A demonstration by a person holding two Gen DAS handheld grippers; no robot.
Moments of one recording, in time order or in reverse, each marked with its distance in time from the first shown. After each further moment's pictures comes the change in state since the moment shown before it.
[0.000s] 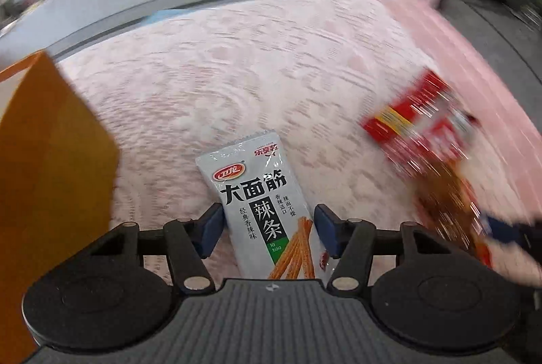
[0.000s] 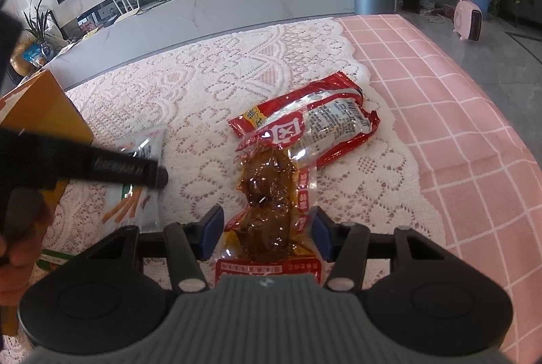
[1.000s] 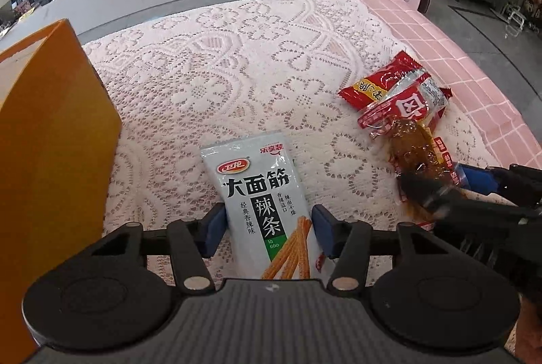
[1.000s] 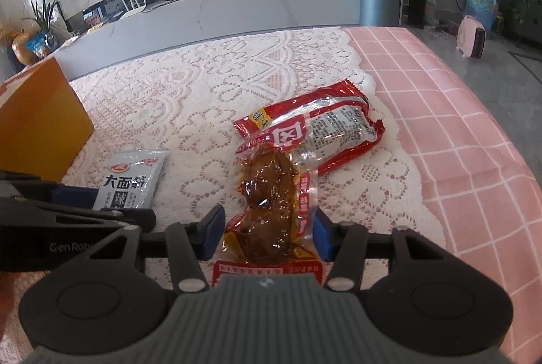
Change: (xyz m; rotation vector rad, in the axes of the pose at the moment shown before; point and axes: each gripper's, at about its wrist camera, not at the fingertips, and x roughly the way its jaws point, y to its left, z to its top) left arm -0.018 -0.002 -0.032 -0.029 -0.061 -0.002; right arm 0.001 0.005 -0.004 -0.052 -0.031 -0.014
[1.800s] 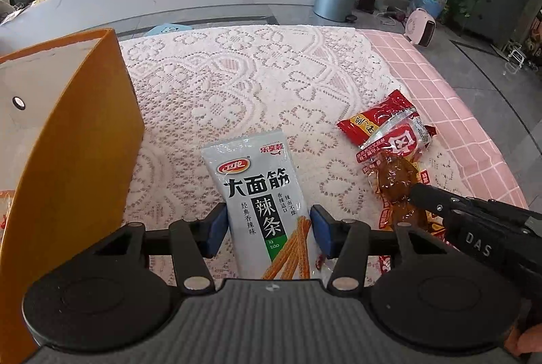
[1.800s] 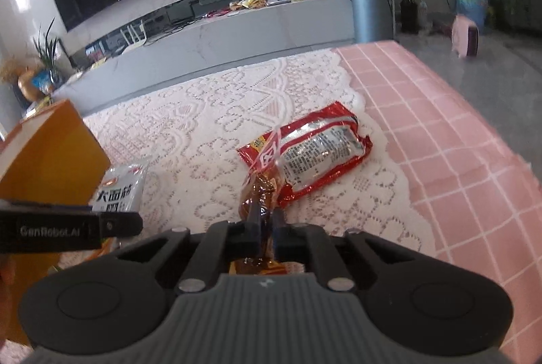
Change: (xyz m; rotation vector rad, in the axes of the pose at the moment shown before) left arm -0.035 0.013 0.001 -0.099 -0.058 -0.037; right arm -0.024 -0.010 0.000 0.096 -0.078 0.044
